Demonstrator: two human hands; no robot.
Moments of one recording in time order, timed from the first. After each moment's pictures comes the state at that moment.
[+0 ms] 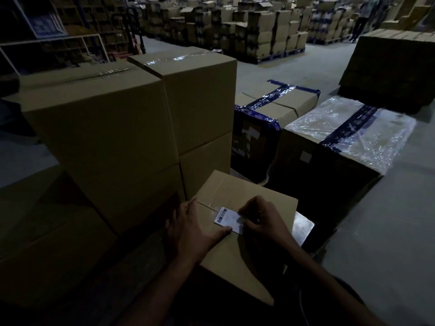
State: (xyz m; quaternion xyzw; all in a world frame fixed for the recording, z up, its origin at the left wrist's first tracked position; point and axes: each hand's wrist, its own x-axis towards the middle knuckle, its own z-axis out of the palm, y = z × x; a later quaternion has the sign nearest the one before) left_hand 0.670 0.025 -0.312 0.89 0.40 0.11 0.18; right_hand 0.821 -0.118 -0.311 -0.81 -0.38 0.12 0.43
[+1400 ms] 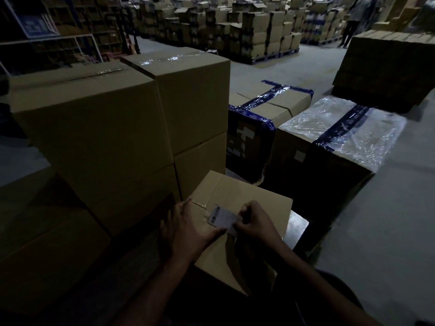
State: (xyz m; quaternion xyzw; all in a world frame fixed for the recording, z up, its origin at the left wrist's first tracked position) left_hand 0.668 0.028 -0.313 0.89 0.40 0.13 0.17; right_hand 0.803 -0.111 -0.307 -0.84 -0.30 0.18 0.43
